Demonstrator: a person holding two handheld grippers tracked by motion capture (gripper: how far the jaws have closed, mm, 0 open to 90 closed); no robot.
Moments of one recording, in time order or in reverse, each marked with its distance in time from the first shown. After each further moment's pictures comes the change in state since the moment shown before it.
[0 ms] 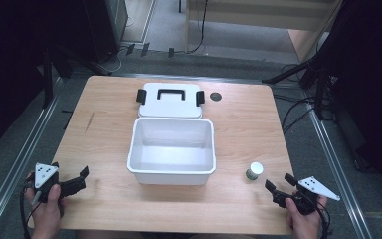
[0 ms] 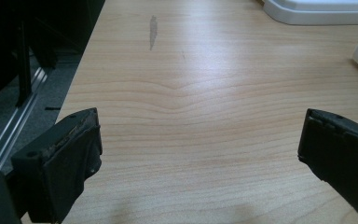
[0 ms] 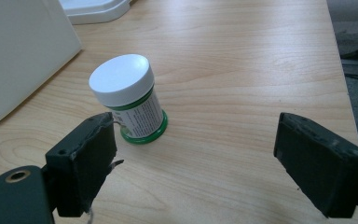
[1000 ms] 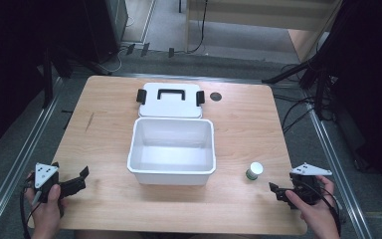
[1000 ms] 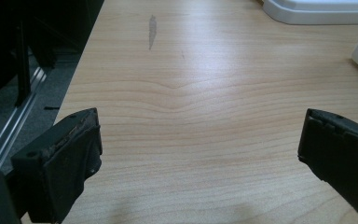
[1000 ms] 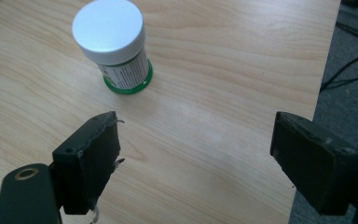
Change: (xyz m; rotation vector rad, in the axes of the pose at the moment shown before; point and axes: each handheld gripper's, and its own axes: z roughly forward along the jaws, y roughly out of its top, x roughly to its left) left arm -0.001 0.000 0.000 0.003 -0.002 -0.002; right arm 0.009 0.052 -0.002 0.426 -0.086 -0.194
